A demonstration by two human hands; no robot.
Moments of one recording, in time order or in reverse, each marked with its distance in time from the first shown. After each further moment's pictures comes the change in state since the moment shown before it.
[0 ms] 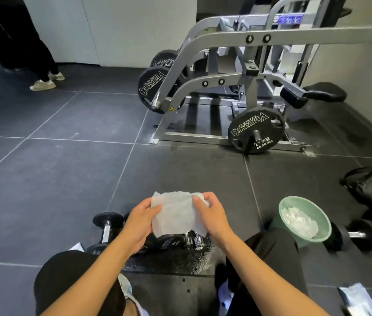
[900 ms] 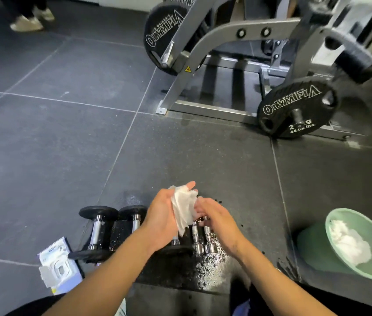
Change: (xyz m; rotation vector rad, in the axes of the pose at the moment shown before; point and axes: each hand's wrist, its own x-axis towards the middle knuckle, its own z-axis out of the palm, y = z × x) left_hand 0.202 -0.033 0.010 -0.556 -0.049 -0.316; right_hand 0.182 0.098 0.056 0.062 -0.277 0.147
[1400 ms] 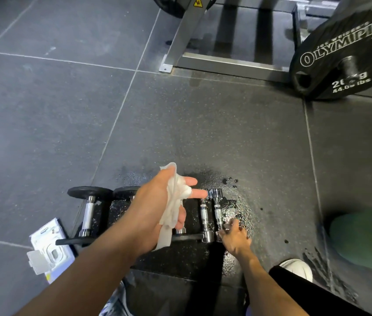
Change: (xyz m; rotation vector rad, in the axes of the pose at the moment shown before) left_hand 0.046 0.003 -0.014 0.440 0.127 -0.066; right_hand 0.102 0.262 -0.059 -0.733 0.113 0.484
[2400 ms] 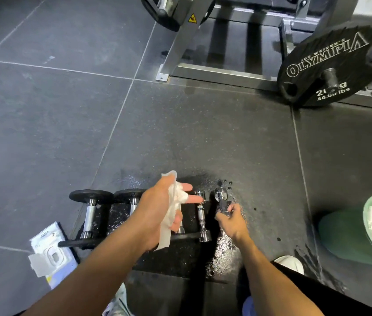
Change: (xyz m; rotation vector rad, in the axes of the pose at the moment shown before) left_hand -0.022 0.001 0.001 0.006 0.006 -0.042; right_hand -0.031 -0.047 -0.049 0.424 0.096 -0.025
